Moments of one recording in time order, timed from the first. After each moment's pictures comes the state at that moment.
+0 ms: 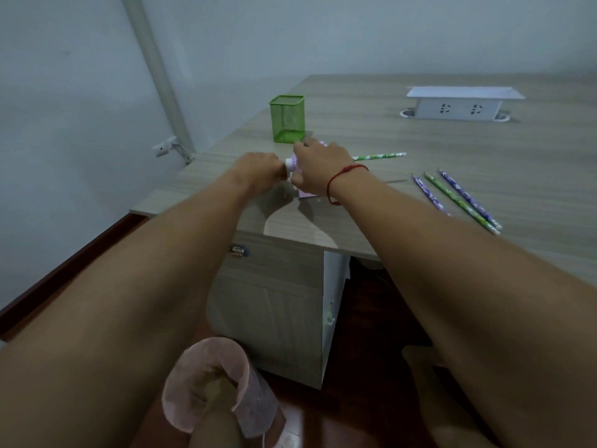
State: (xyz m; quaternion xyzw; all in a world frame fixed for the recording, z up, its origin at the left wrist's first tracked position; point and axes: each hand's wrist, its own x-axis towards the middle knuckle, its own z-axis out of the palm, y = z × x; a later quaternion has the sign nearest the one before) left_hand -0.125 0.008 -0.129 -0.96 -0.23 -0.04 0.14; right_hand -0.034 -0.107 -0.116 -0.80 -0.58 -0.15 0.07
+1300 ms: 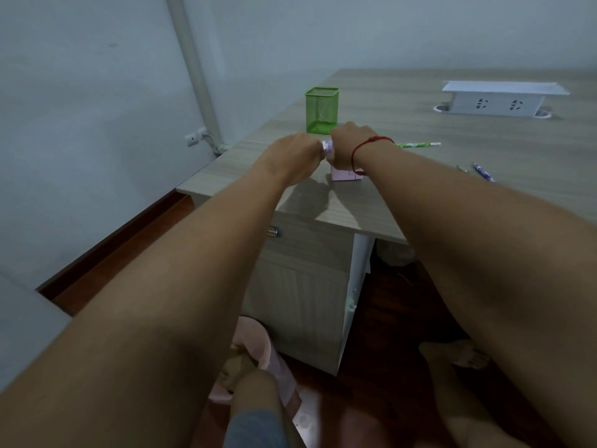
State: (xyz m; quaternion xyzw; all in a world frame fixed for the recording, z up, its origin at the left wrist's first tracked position) left_hand -0.151 -0.035 -0.103 -0.96 -0.21 -0.15 0.08; right_hand -0.036 -0.094 -0.096 -0.84 -0.53 -0.10 0.01
